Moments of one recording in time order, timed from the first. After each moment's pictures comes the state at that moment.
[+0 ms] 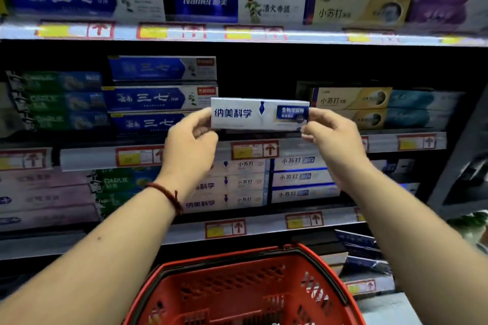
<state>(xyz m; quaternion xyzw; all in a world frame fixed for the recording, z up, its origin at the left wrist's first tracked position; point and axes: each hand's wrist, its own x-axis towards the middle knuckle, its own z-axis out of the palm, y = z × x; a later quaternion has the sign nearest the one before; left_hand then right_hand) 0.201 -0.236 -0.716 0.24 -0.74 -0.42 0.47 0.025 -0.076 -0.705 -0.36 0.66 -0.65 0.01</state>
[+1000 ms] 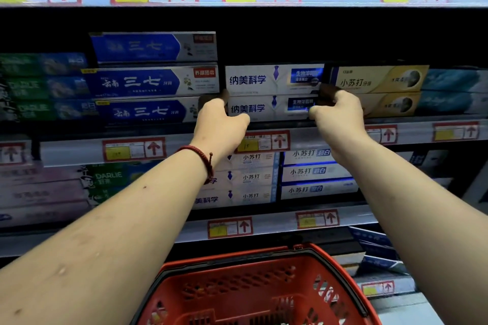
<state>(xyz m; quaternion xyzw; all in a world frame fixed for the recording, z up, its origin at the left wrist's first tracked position) 0.131 -0.257 -0.709 0.34 -0.78 -0.37 0.38 -0.028 -0.136 -0.714 -0.29 0.71 -0.64 0.00</state>
